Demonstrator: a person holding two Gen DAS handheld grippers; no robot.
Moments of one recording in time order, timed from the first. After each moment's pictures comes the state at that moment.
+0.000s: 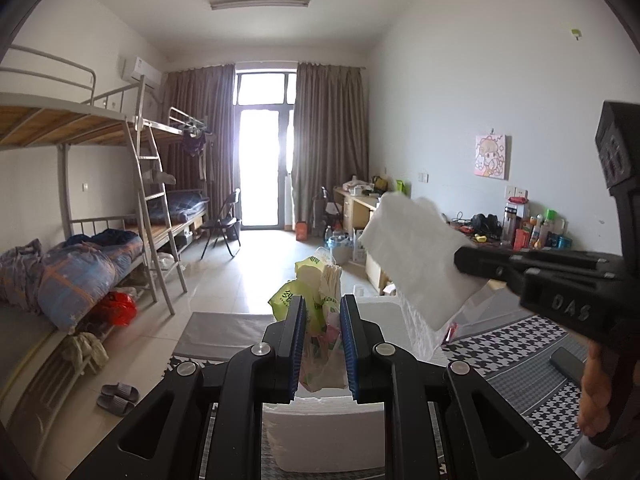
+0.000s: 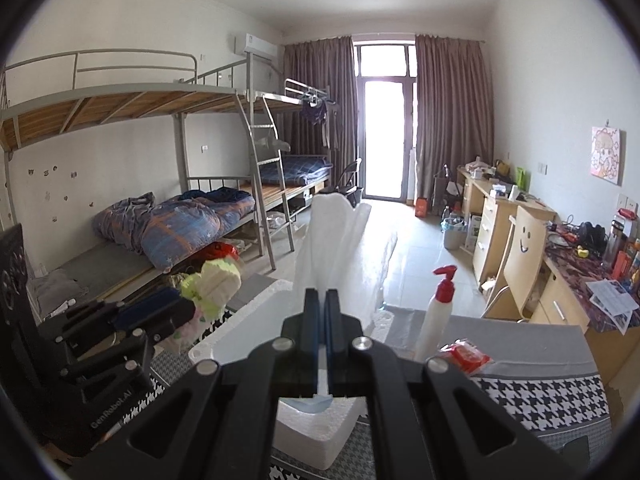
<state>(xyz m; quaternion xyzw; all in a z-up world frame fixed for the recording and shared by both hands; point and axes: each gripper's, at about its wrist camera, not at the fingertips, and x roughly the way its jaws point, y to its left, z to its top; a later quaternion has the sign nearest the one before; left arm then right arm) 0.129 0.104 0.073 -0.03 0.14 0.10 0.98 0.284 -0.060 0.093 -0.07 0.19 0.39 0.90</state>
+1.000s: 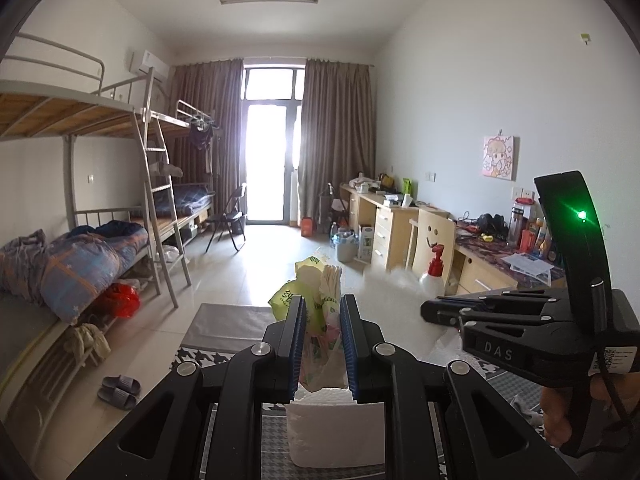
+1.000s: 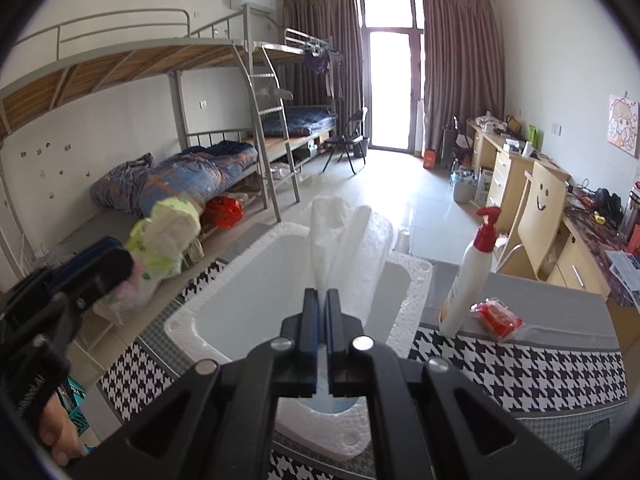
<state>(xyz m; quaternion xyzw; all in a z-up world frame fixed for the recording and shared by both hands) 0.129 0.113 0.068 -0.04 0.15 0.11 0.98 0.309 -0.024 0.051 -0.09 0.28 0.39 0.87</state>
